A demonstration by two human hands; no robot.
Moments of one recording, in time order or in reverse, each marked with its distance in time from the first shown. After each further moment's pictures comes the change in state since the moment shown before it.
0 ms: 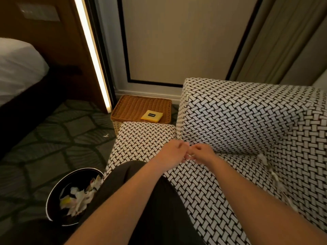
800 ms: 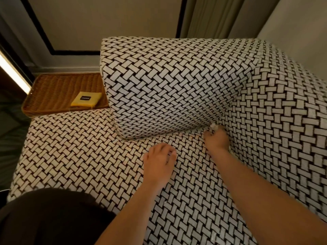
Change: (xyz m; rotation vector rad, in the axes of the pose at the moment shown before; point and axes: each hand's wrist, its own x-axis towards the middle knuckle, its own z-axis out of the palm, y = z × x) left_hand 0.077 -0.051 0.166 0.437 0.089 0.184; right_hand 0.034 0.136 -0.130 -0.038 0.759 0.321
